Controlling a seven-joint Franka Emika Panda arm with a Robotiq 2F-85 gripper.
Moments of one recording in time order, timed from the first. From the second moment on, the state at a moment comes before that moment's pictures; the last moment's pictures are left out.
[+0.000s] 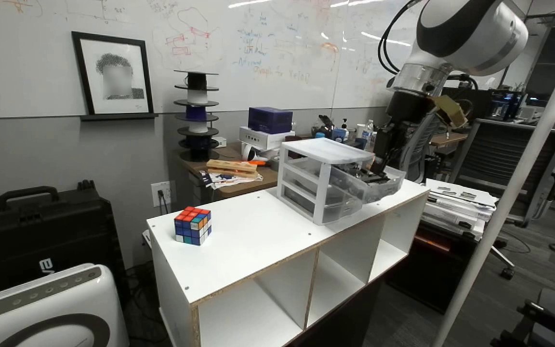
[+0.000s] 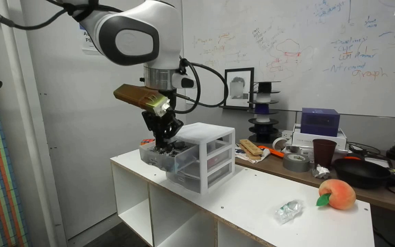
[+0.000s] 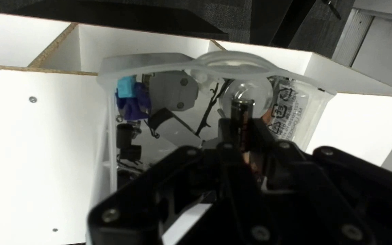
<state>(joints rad) -0.06 0.04 -0.02 -2.26 0.32 2.38 -0.45</state>
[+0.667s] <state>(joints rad) -0.07 0.03 -0.03 -2.26 0.42 2.49 -0.45</state>
